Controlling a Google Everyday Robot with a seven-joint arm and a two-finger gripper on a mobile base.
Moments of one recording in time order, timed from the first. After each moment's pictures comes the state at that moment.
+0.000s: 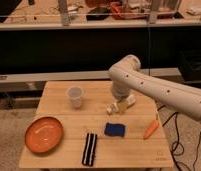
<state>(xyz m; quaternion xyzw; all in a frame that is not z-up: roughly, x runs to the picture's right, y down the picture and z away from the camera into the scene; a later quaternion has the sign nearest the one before) 0.106 0.070 0.759 -0.28 -0.06 -0.13 0.95</state>
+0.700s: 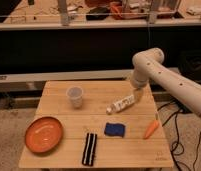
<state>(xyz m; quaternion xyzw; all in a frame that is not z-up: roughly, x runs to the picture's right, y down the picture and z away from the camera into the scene) 0.223 0.029 0.812 -0.27 -0.05 -0.07 0.96</state>
